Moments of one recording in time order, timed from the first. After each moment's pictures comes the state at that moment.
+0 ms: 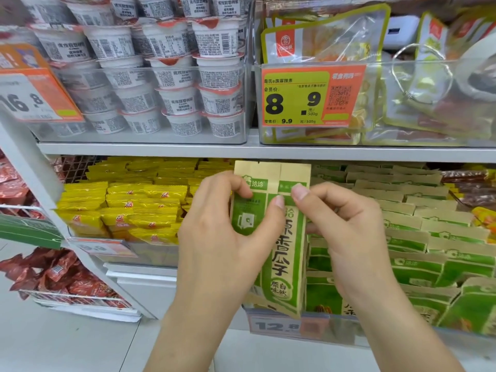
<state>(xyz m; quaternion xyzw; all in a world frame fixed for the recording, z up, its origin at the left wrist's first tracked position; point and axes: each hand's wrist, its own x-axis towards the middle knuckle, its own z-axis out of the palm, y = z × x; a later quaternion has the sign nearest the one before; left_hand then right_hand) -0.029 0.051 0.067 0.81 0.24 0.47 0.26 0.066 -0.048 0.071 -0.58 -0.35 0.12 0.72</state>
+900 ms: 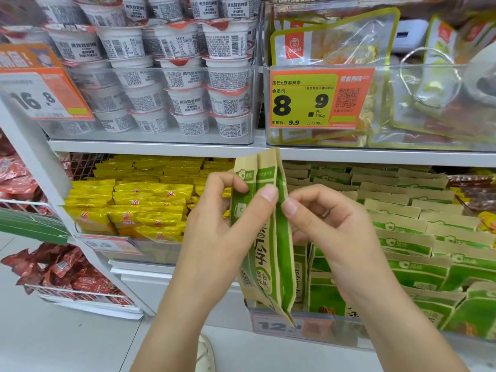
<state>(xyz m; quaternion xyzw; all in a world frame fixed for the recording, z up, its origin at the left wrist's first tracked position) -0.037 0.062 0.077 0.72 0.20 0.36 0.56 0.061 -0.047 0.080 -0.55 -0.36 0.24 0.71</state>
